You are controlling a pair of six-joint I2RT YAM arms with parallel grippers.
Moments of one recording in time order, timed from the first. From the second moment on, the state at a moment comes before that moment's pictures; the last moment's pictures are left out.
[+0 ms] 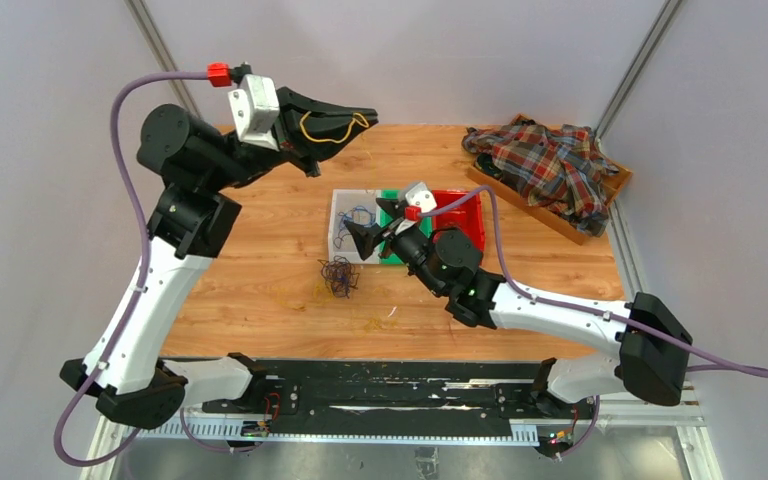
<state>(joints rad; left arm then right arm) -0.53 1.21 1.71 0.01 0.76 -0.01 1.08 1.33 0.88 0.66 0.31 0.01</state>
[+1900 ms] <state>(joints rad) -0.70 1.65 1.74 -0.17 0.56 0.26 0.77 0.70 0.49 -0.03 0.64 0.32</state>
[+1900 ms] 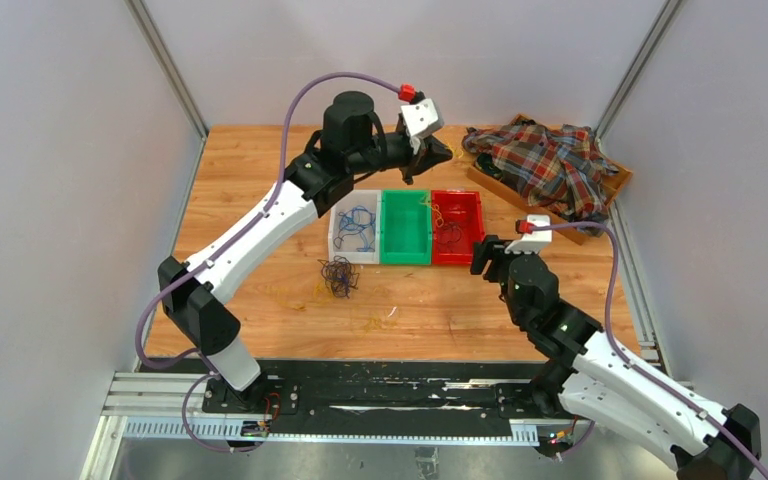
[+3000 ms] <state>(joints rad) -0.70 1.67 1.72 -0.15 0.58 0.26 0.76 0.54 0.49 -0.23 0.64 0.34</state>
